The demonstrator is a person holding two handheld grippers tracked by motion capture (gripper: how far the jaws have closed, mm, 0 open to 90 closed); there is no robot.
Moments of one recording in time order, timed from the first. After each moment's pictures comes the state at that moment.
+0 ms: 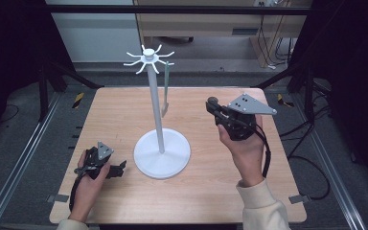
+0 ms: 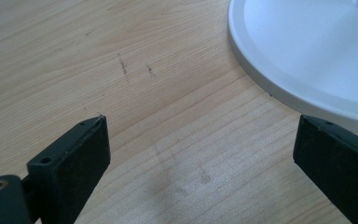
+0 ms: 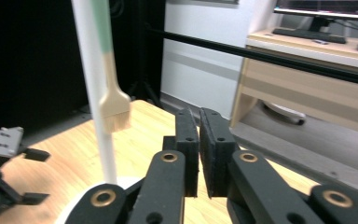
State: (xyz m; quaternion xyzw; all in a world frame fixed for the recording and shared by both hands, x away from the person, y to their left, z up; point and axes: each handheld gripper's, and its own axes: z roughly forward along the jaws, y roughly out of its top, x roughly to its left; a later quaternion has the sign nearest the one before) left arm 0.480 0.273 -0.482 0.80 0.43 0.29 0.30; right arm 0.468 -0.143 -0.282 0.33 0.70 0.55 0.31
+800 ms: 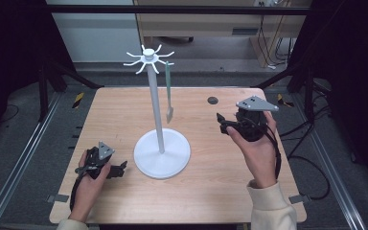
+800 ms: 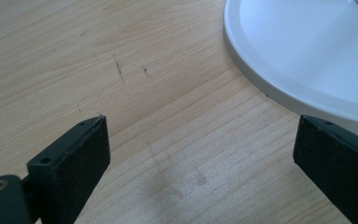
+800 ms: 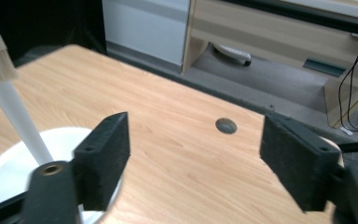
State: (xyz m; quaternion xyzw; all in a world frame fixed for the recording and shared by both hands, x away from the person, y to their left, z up) left arm 0.480 0.271 -0.483 0.81 0.43 0.29 0.30; right arm 0.485 -0.171 -0.304 0.43 0.73 0.42 0.33
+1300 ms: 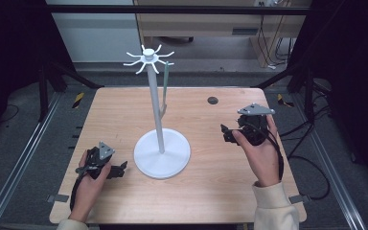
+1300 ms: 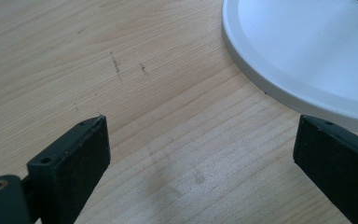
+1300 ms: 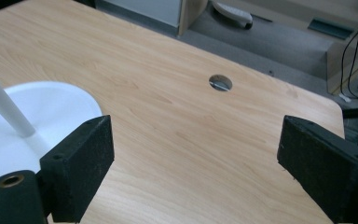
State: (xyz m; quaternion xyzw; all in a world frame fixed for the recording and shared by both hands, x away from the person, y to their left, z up) left arm 0.481 0.271 -0.484 0.81 0.43 0.28 0.29; right arm 0.497 -0.189 -0.340 0.46 0.75 0.37 0.30
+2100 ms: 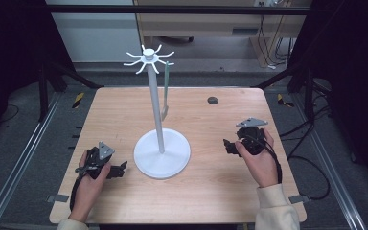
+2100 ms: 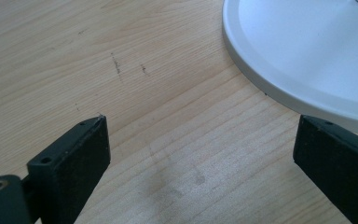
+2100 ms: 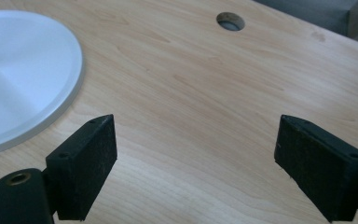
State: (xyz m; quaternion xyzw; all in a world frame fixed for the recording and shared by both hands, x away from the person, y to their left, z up) left arm 0.480 0.271 -0.483 0.81 0.43 0.28 0.30; right arm 0.507 -0.201 -0.403 0.46 0.78 0.32 0.26
